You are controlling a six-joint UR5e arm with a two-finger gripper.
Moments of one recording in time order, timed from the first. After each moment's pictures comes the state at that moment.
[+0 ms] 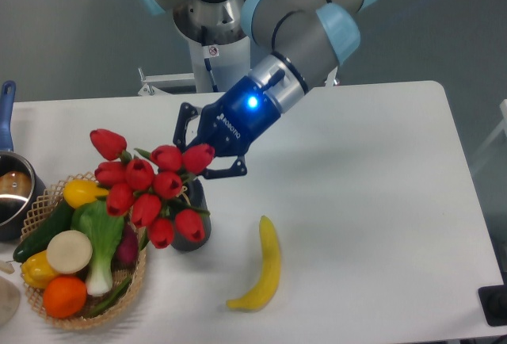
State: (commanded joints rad) arm 2.56 -1.81 -1.82 -0.77 0.33 0.89
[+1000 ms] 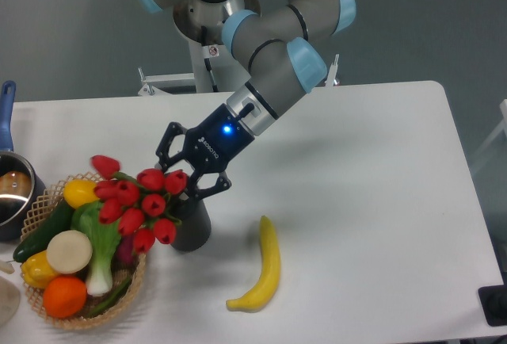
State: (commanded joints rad) arm 2.53 -1.72 -2.00 -0.77 0.46 0.96
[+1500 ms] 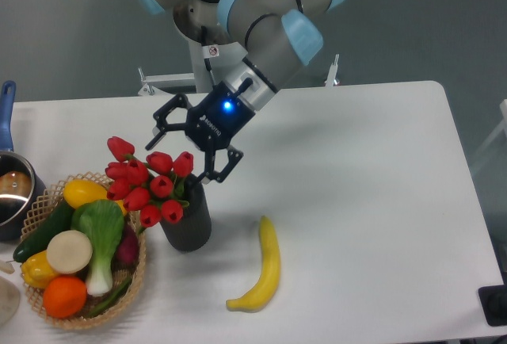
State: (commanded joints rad) arm 2.63 -1.61 -2.04 -0.78 0.49 0.95
